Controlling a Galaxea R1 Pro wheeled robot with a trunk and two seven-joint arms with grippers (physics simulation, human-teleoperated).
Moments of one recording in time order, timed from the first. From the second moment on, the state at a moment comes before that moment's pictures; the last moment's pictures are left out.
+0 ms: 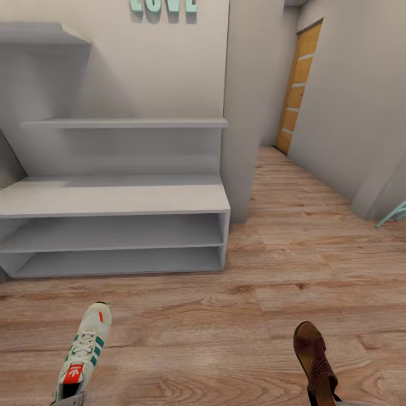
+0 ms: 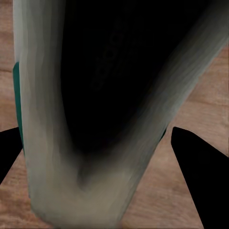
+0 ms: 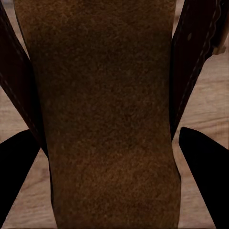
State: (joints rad) left arm -0.24 0.09 0.86 -0.32 -0.42 -0.58 -0.24; right arm -0.14 -0.15 -0.33 -0.41 0.01 -0.61 0.25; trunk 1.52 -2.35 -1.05
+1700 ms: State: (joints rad) left arm -0.91 -0.06 0.58 -0.33 -0.49 0.45 -0.01; right arm -0.14 -0.31 -0.56 -0.45 -0.08 -0.58 0.25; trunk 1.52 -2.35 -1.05
